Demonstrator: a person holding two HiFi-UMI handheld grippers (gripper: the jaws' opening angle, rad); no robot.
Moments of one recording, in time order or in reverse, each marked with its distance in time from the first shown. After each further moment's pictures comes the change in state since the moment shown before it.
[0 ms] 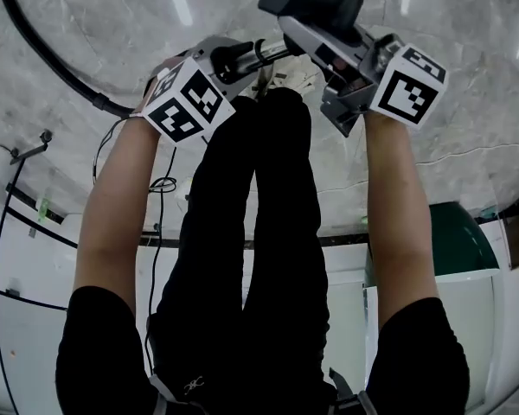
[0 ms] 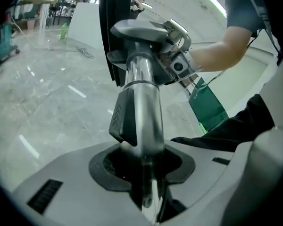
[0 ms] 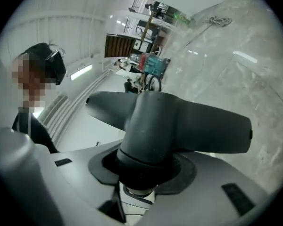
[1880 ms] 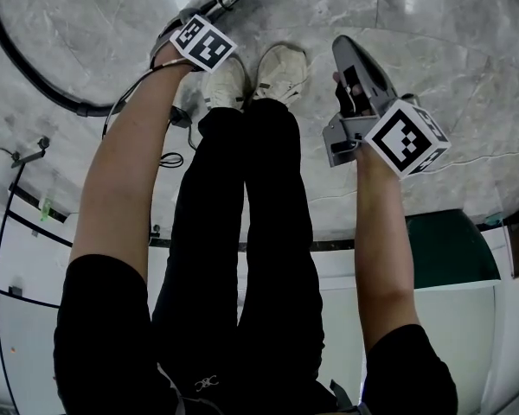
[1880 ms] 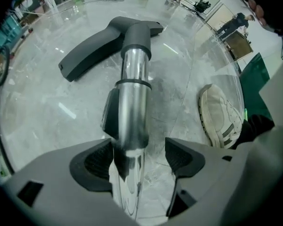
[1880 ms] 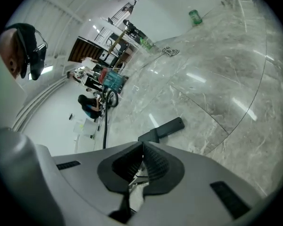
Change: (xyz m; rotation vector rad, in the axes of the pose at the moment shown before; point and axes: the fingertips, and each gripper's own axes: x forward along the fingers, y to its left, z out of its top) left arm 0.129 0.145 -0.125 -0.226 0.479 0.381; right arm -0.116 -0.110 -0.017 0.127 -0.156 -0.547
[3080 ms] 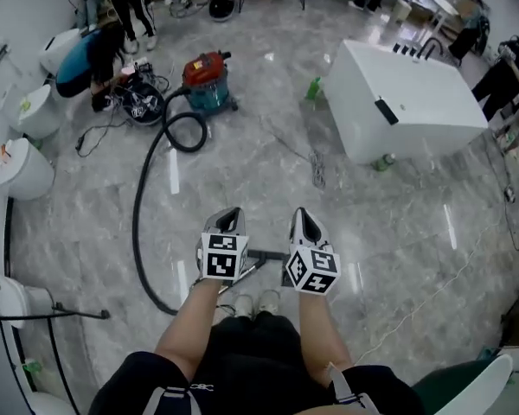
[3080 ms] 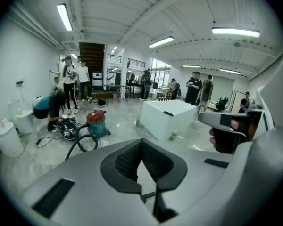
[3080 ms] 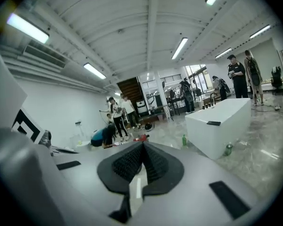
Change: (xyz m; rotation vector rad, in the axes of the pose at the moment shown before) left arm -0.953 -0.052 0.009 -0.431 -1.129 0.297; right arm -0.416 0.604 0.193 -0.633 -0.697 -0.094
